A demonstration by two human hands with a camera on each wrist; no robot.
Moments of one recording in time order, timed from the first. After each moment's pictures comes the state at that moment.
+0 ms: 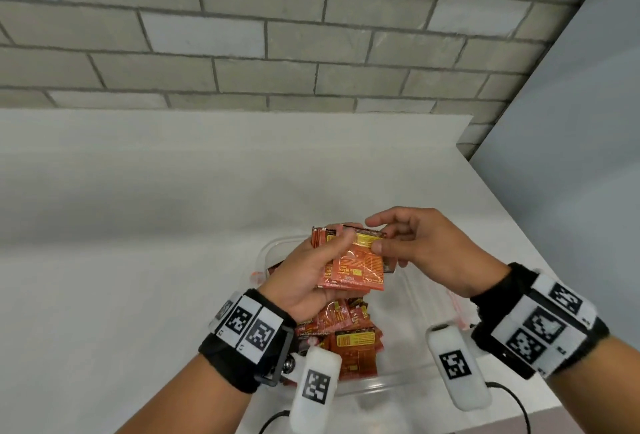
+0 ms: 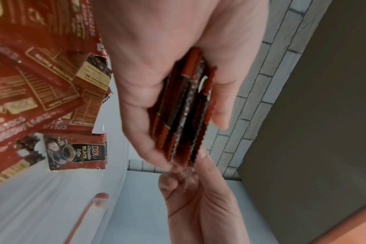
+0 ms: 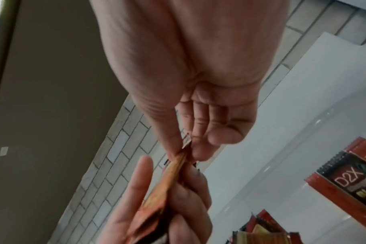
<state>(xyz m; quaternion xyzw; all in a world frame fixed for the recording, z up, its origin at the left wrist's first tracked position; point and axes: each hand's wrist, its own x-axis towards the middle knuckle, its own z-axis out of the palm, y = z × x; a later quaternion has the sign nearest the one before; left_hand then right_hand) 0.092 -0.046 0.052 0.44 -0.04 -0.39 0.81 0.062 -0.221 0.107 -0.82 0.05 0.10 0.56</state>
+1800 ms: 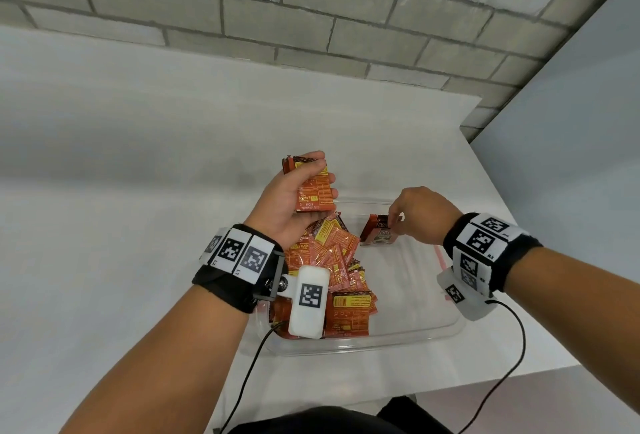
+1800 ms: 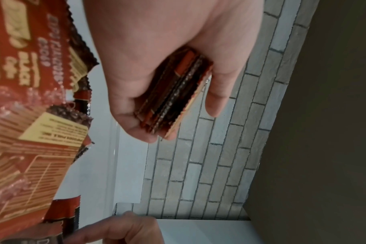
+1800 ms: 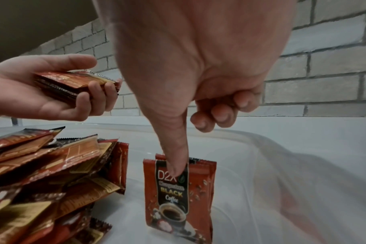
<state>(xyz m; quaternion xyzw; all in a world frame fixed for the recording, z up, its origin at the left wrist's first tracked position) 0.131 -0.030 0.041 0.42 0.04 -0.26 0.87 0.108 -0.249 0.058 -0.98 0.00 0.19 0.02</state>
